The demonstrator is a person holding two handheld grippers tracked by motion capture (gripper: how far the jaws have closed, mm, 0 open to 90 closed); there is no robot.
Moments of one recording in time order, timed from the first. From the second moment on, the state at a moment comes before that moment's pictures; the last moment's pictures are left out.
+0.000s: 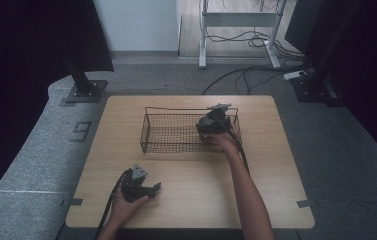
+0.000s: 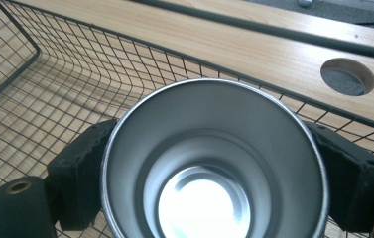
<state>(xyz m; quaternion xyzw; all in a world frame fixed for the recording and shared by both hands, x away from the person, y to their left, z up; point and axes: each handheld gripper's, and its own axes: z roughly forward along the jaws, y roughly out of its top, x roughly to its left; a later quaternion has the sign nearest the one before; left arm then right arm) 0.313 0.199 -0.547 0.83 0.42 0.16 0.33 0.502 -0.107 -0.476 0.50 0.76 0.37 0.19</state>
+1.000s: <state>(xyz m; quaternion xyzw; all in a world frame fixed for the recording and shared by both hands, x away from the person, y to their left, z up) 0.313 0.199 -0.547 0.83 0.42 0.16 0.33 0.500 -0.113 -0.481 0.52 0.77 0.33 0.18</state>
